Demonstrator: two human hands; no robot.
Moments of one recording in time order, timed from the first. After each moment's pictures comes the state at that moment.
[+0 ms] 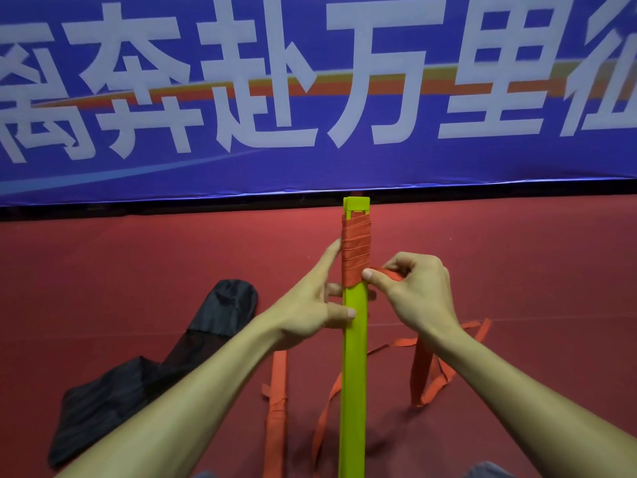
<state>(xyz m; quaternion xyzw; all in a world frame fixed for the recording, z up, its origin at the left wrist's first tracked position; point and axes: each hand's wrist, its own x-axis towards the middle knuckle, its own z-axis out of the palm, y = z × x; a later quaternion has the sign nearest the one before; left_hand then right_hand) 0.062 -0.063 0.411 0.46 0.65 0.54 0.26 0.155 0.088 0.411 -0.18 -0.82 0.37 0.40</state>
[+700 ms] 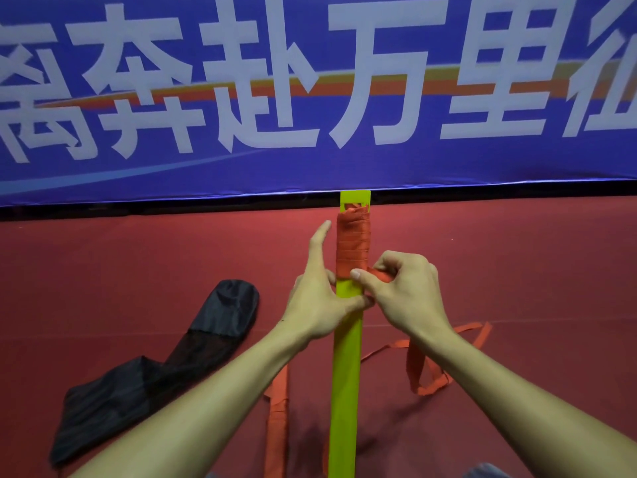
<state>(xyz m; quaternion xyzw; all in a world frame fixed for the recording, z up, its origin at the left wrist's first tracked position) 0.070 -0.051 0.405 0.35 0.76 0.55 0.05 0.148 0.079 0.411 -0.17 -0.84 0.34 0.40</state>
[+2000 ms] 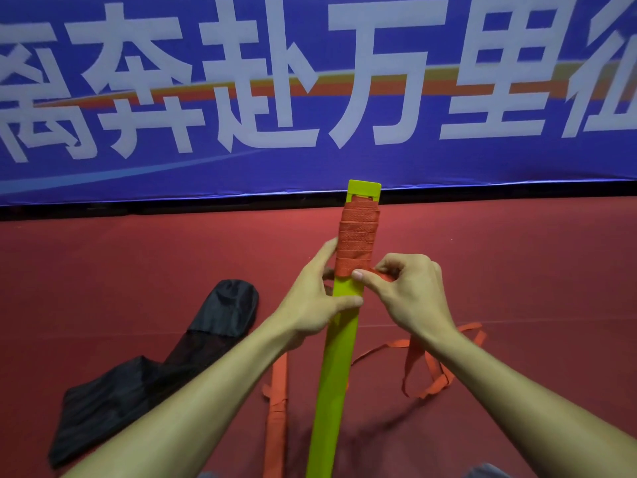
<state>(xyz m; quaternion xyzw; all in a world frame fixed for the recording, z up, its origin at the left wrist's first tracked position) 0.065 -0.053 0.409 0.40 0.69 0.59 0.14 0.150 0.085 0.411 -0.15 -0.84 0.34 0.40</state>
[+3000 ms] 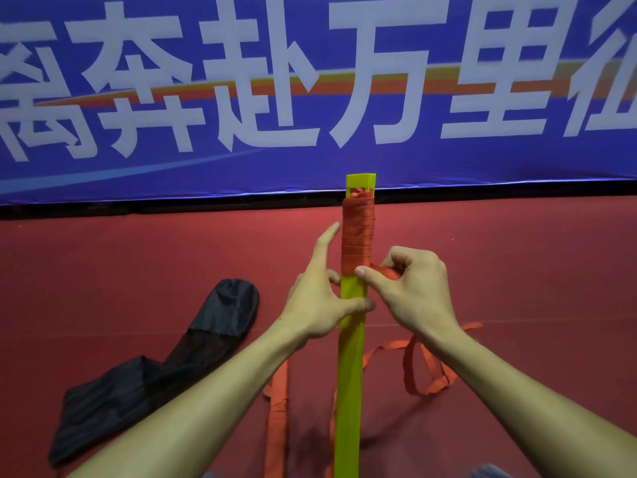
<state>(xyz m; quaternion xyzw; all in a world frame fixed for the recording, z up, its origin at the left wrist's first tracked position) 0.066 -0.051 0.405 0.38 0.75 0.53 0.07 0.154 0.078 0.421 -0.13 -0.82 0.34 0.43</state>
